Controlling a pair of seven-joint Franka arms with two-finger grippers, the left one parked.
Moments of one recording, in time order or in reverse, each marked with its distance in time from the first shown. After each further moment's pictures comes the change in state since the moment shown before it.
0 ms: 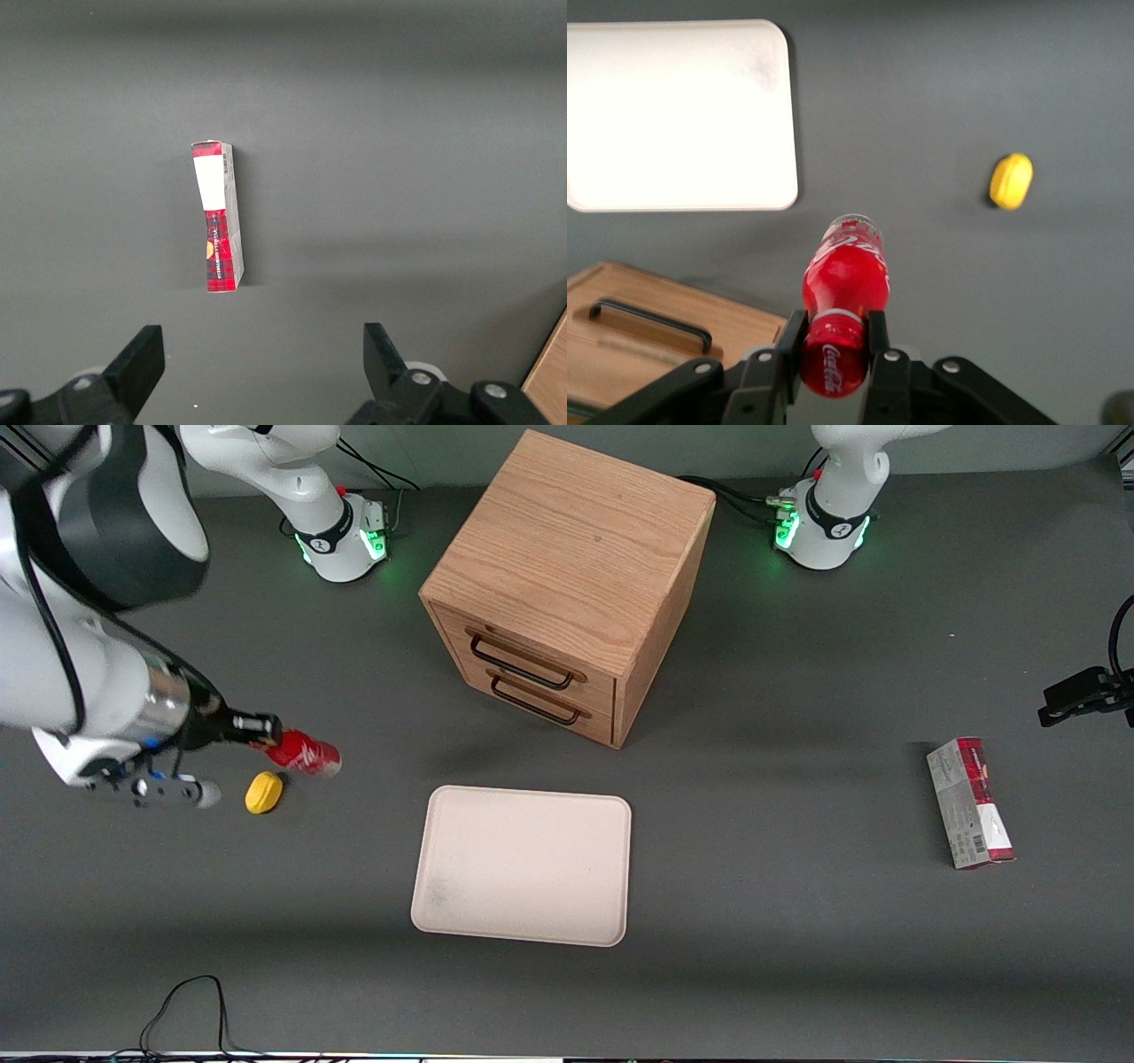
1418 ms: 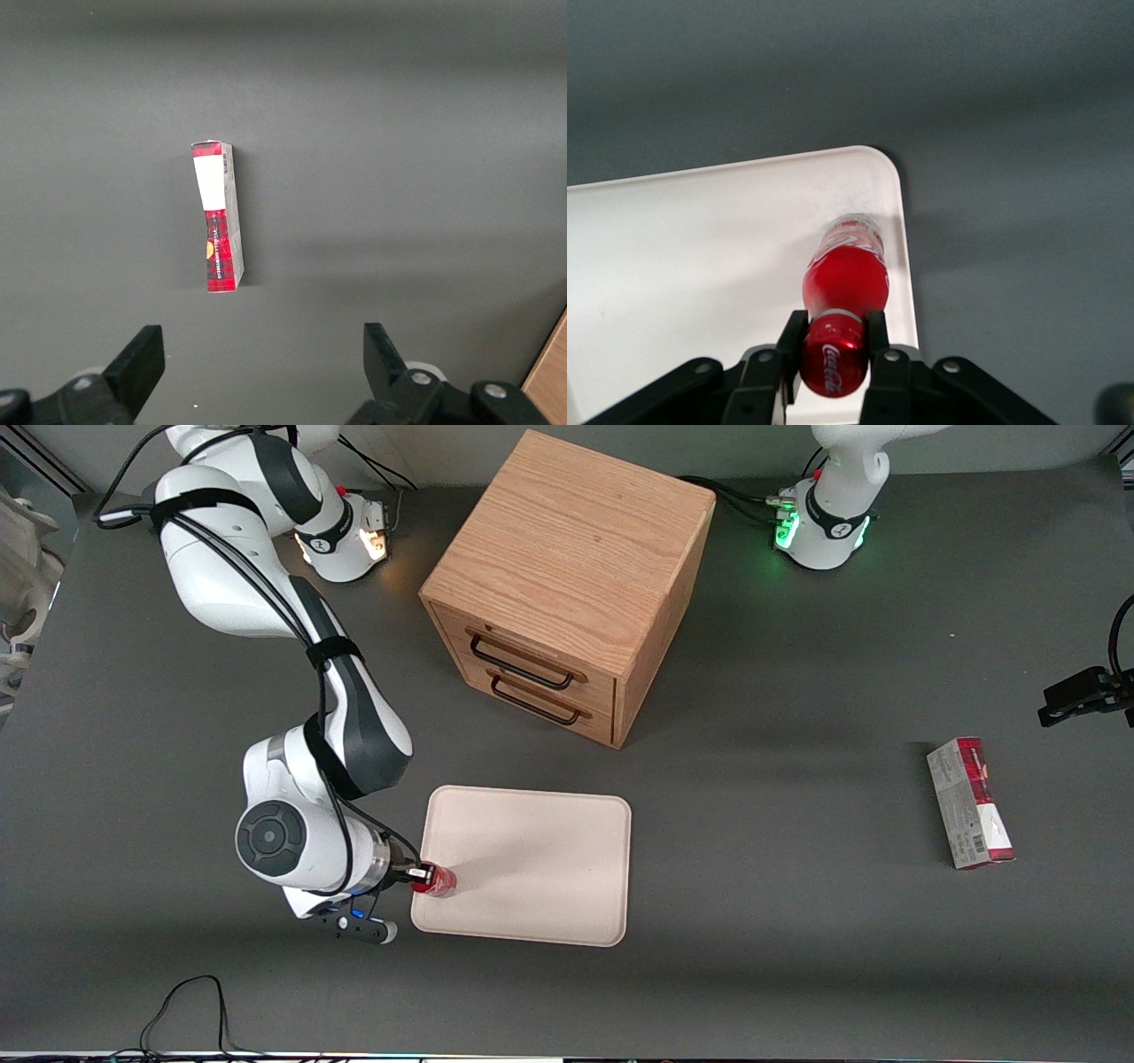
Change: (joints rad) arm 0.073 0.478 0.077 0.207 -0.064 0.424 0.233
